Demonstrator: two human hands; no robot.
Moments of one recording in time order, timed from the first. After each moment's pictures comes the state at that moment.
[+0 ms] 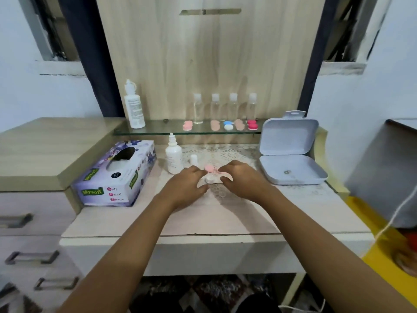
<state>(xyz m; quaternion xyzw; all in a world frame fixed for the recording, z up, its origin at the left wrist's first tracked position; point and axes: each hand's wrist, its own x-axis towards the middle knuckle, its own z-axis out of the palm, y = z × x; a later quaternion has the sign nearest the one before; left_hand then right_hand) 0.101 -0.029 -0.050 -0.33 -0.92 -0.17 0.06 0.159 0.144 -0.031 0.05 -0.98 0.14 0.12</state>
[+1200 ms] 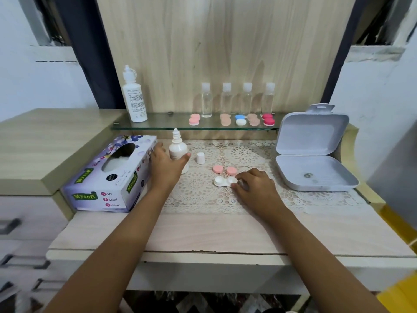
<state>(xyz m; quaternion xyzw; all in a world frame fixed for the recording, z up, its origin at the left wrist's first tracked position) 0.032 -0.039 -0.059 -0.02 -0.83 -0.53 0.16 0.138 0.154 -0.082 -0.05 -0.95 0.22 0.20</state>
